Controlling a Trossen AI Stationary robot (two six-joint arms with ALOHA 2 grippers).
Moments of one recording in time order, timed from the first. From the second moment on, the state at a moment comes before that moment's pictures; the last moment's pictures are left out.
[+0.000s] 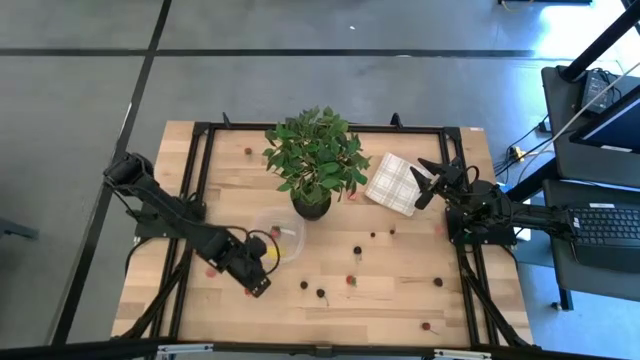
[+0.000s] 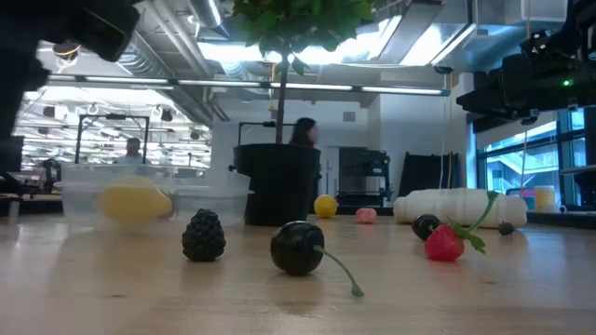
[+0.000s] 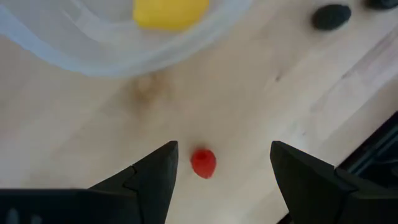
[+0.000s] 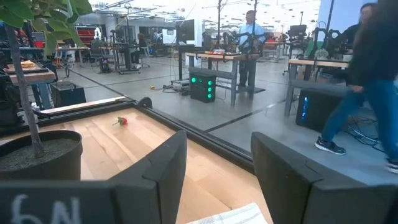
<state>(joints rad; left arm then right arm) -0.60 1.49 0.98 -0.76 -0.04 -1.47 -0.12 0.00 0.01 0.08 0.61 -0.03</state>
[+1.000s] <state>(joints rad) -0.69 1.80 1.16 -0.90 -0.01 -1.66 -0.11 0.00 0.01 0.08 0.61 -0.03</state>
